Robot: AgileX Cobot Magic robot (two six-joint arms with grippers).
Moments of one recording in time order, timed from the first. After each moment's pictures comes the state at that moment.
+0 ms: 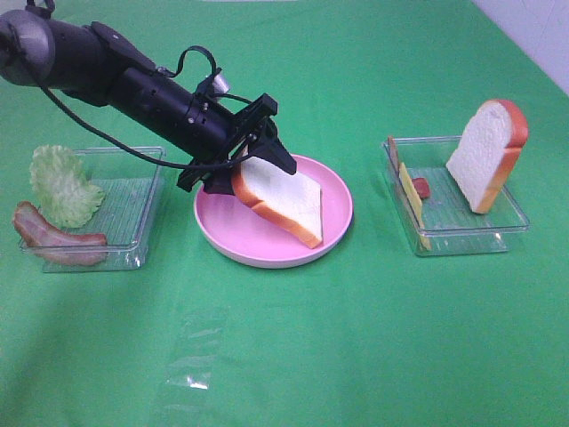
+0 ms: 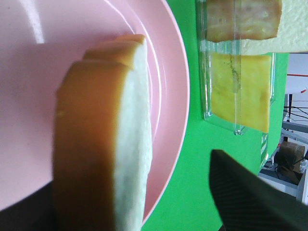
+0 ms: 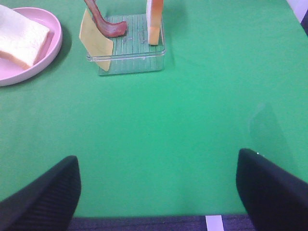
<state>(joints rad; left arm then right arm) -0.33 2.30 -1.66 -1.04 0.90 0.31 0.03 0.00 -0.45 -0.04 1.11 0.05</state>
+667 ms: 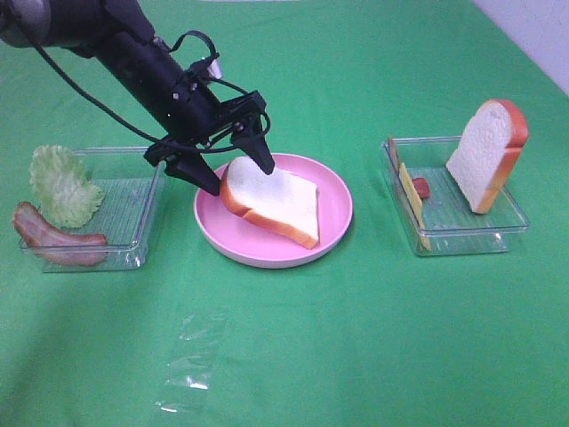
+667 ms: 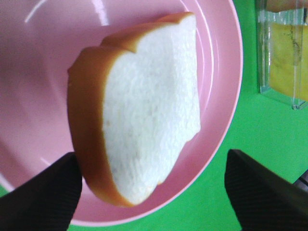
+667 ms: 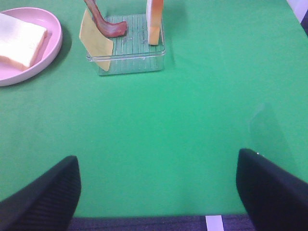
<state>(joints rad) -0.33 2.30 -1.86 -0.65 1.10 0.06 0.03 0.00 -0.45 -0.04 1.11 0.05</state>
